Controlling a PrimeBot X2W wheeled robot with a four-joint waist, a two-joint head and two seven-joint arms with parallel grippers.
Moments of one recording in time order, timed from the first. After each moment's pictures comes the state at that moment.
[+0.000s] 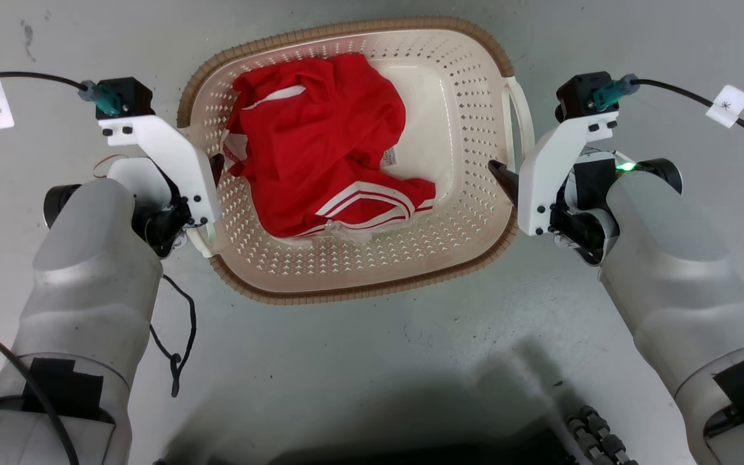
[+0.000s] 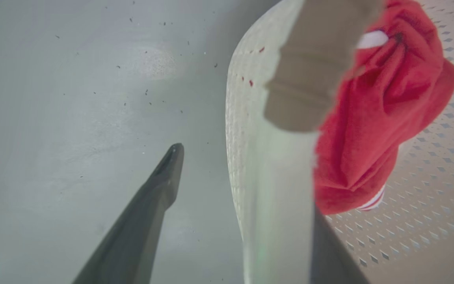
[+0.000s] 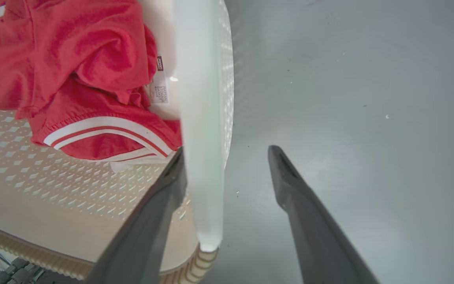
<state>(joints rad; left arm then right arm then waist) -1.05 0.22 -0.24 1.18 -0.50 -0.13 0.31 -1.03 -0.08 0.47 1.11 0.57 0.13 0.30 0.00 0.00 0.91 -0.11</state>
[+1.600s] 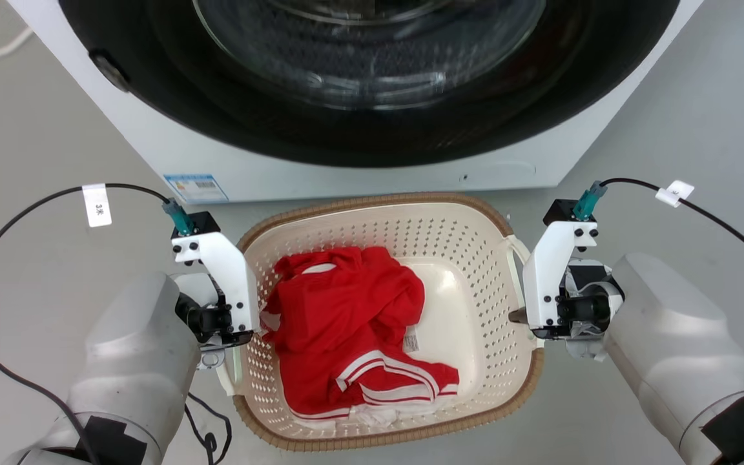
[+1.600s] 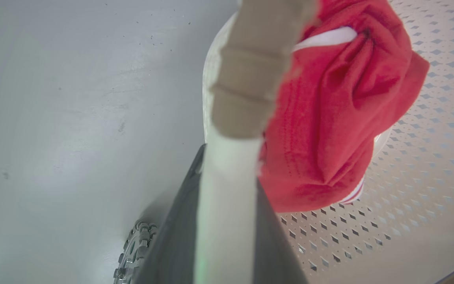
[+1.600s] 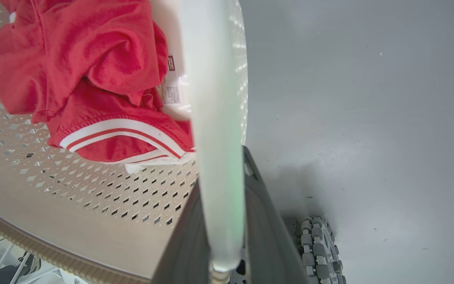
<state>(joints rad) -0.91 0.17 -0.42 1.27 -0.73 -0.13 0.65 -0.93 -0.11 0.68 1.24 0.94 0.13 0.68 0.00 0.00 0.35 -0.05</state>
